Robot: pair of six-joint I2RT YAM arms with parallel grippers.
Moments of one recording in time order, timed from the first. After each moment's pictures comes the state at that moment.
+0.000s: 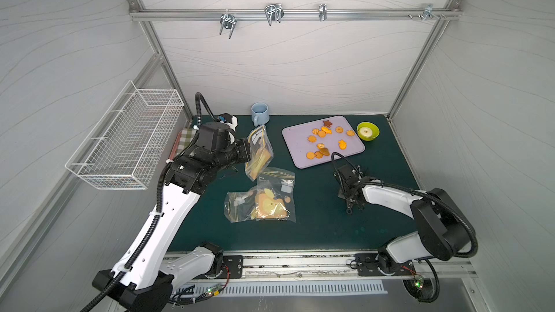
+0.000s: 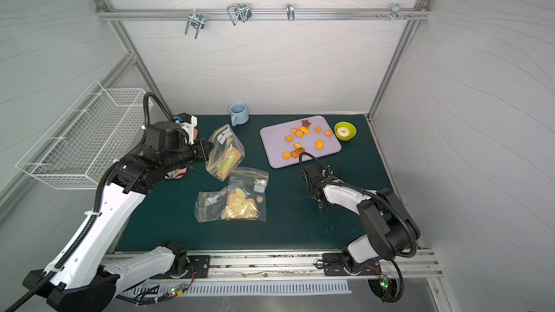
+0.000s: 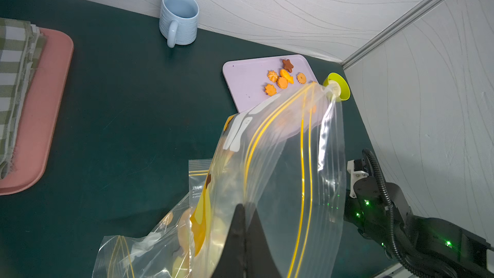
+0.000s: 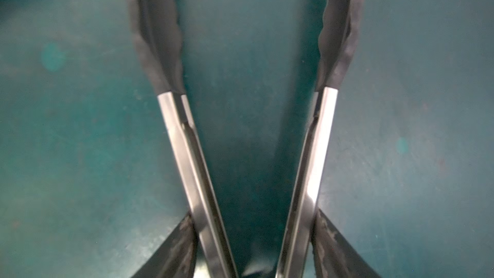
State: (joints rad) left arm -0.37 1.09 1.37 -0.88 0.04 -0.47; right arm 0.60 1.47 0.66 -0.46 0.44 0.82
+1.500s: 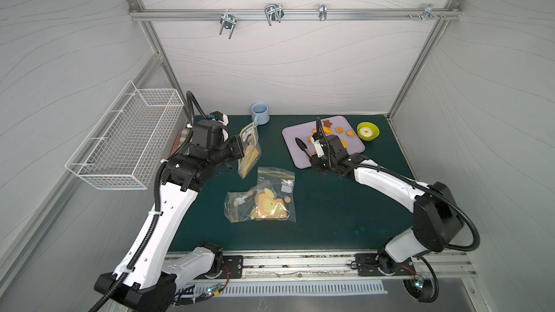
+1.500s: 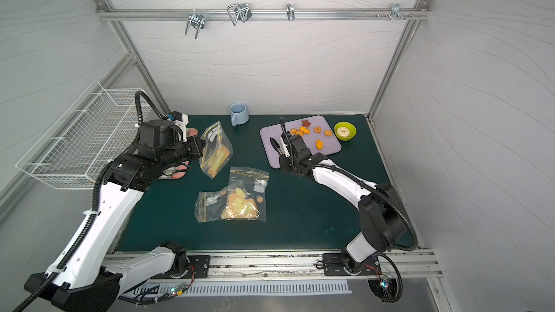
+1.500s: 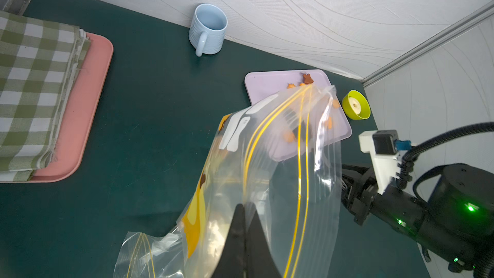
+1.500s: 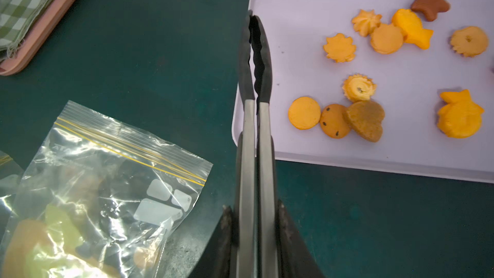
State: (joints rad) left arm -0.29 1.10 1.38 -0.90 0.01 -0.47; right arm 0.67 1.57 1.12 -0.36 0.03 0.18
